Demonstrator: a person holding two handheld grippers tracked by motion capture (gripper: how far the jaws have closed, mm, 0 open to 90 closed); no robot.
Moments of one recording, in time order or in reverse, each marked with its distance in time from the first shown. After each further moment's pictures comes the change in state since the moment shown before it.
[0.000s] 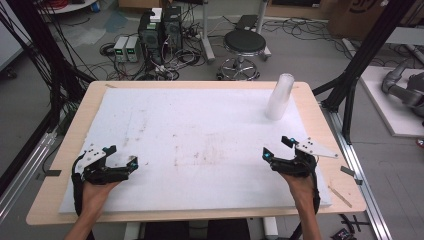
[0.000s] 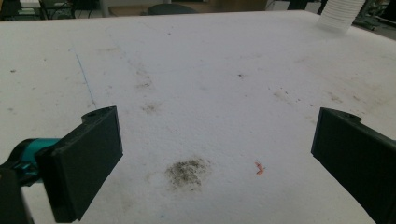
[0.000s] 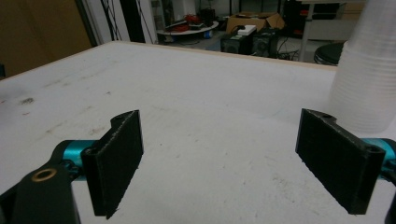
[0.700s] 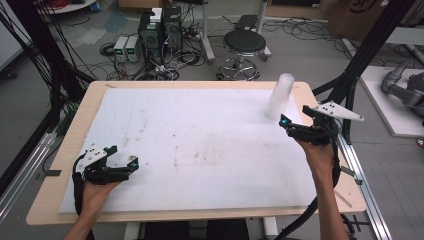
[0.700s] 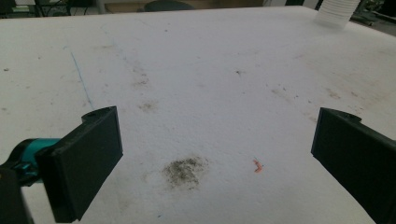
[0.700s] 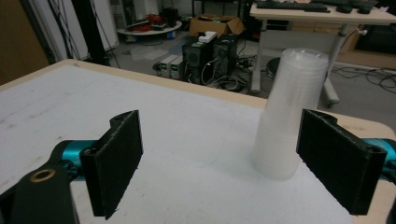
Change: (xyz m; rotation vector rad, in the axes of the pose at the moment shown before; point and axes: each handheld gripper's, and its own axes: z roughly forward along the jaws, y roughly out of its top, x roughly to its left) left arm -0.001 0.000 0.002 0.016 -0.008 0.001; right arm -0.027 0.098 -0.008 0.031 -0.153 -0.022
